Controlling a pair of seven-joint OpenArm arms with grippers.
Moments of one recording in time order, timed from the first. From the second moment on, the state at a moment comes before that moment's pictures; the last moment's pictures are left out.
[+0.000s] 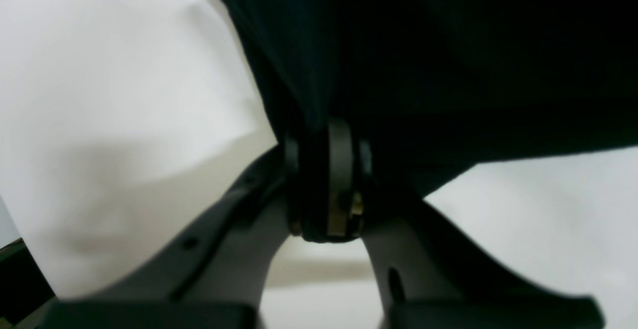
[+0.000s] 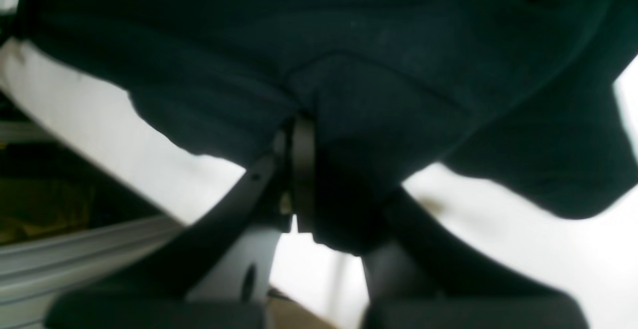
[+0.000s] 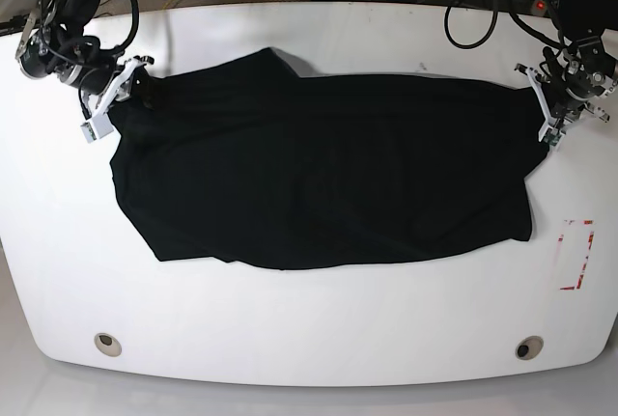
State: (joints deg) left arm 10.2 -20.7 -26.9 89.3 4.0 -43.4 45.5; right arm -14.1 17.8 34.3 97.0 63.9 40.9 -81.5
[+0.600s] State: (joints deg) left arm 10.0 -20.6 -26.9 89.3 4.4 -43.2 45.8; right arm -23.6 18.2 30.2 100.9 68.4 40.9 -81.0
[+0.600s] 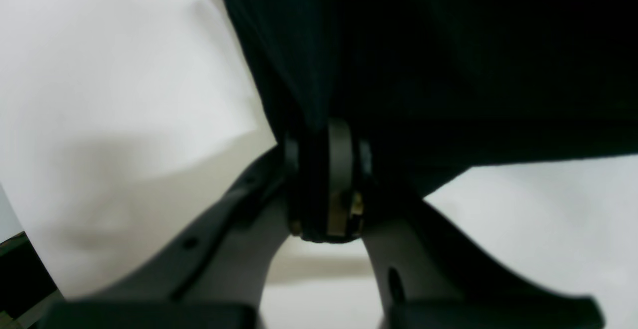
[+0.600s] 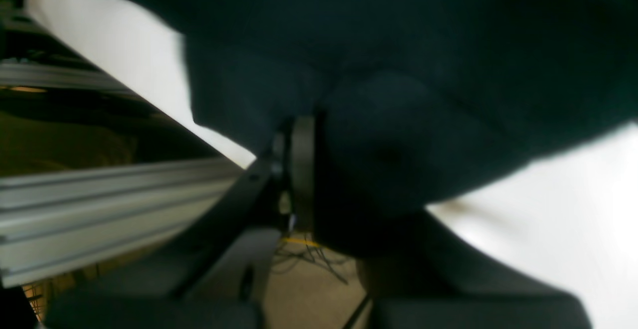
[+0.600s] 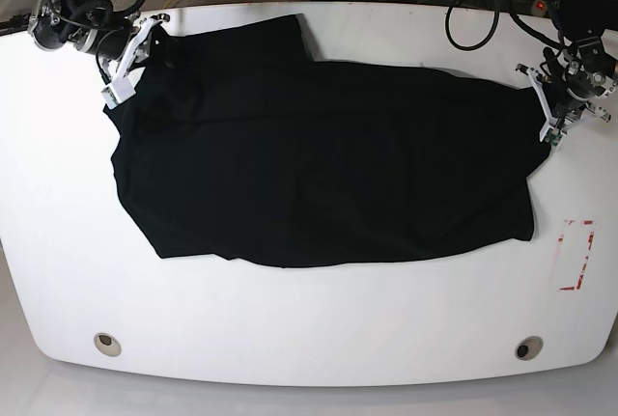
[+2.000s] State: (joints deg) left arm 10.0 -20.8 -26.9 89.1 4.6 -43.2 45.8; right arm -28.5 13.3 30.1 100.8 57.3 40.9 -80.4
